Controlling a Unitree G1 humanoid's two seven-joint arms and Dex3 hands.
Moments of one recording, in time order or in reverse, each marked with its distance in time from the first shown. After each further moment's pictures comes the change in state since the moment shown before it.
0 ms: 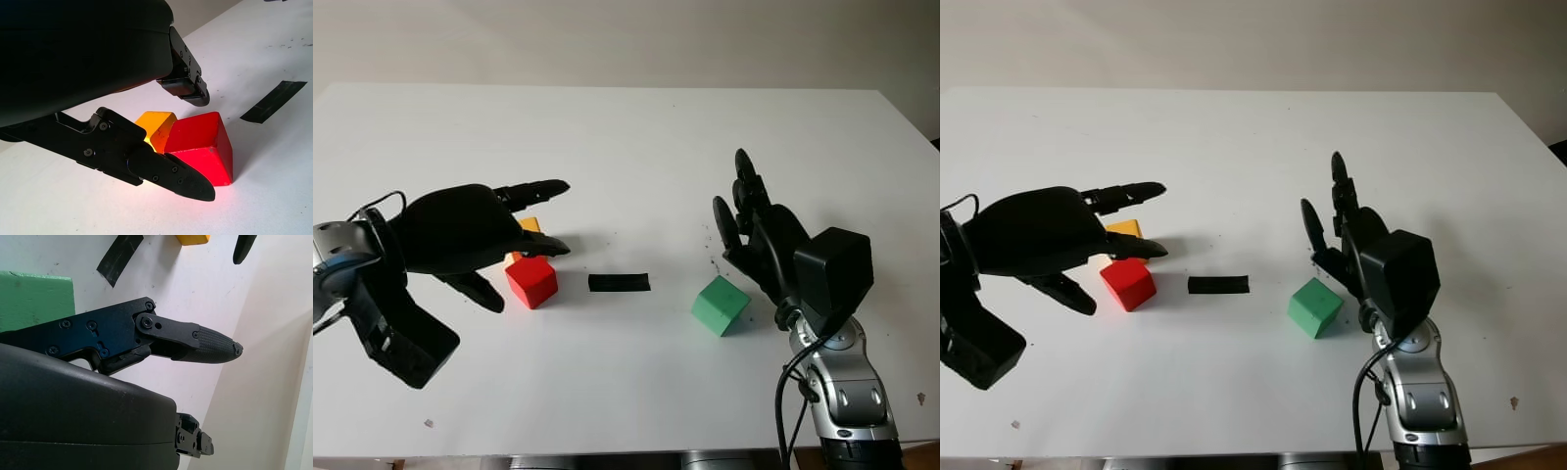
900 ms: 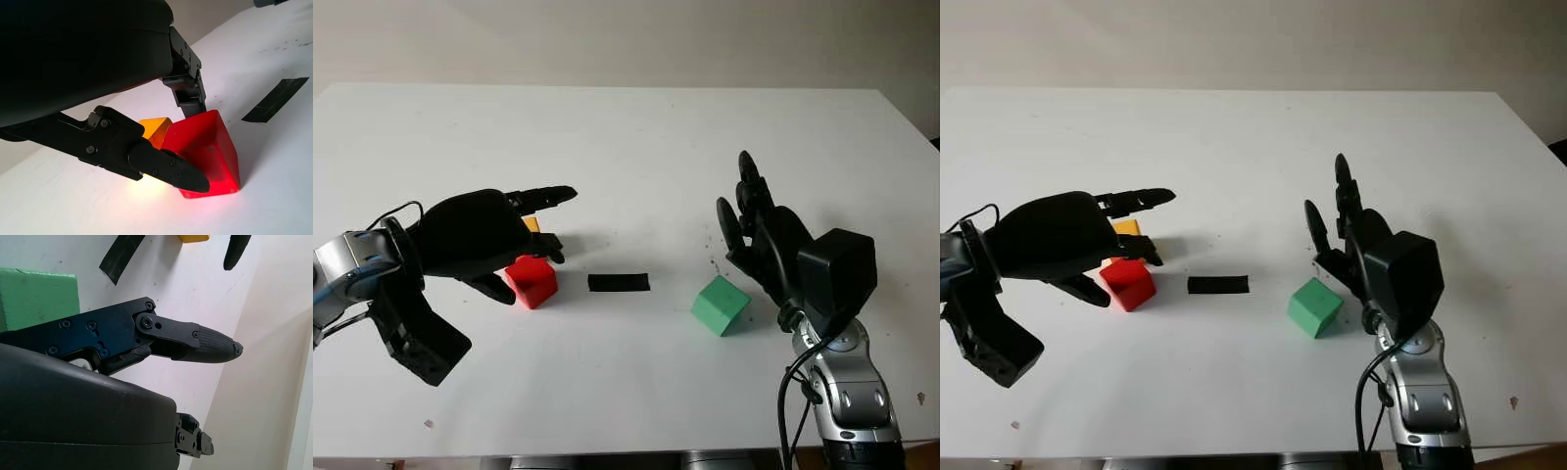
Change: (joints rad) left arm -0.069 -0.030 -0.079 0.106 0.215 -0.062 0.265; right arm 0.009 -0.003 -0.012 -0.003 0.011 0.003 0.001
